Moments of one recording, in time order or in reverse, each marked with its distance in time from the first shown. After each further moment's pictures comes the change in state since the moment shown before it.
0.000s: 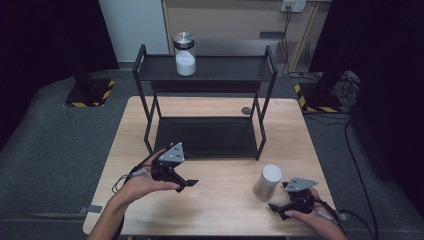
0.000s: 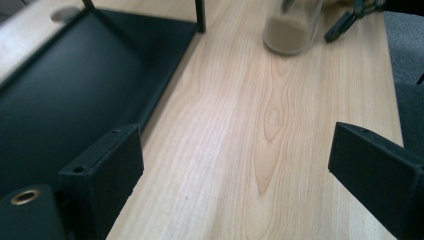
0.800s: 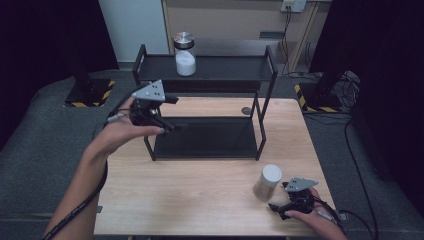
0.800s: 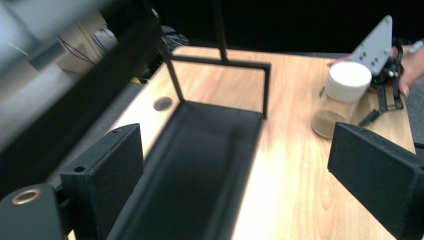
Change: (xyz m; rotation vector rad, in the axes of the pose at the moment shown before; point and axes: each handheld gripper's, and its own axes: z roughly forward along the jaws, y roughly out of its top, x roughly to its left) left arm 0.049 0.091 -0.095 -0.128 0.099 0.069; right arm 0.000 0.000 0.000 0.000 0.000 0.000
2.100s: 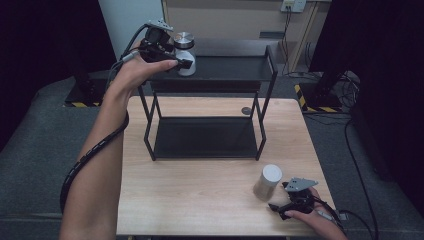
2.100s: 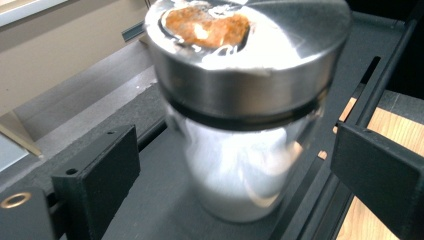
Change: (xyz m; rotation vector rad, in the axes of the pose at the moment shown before) left arm 0.093 0.103 0.001 0.039 0.265 -0.215; right arm 0.000 0.000 0.000 -0.001 0.001 0.001
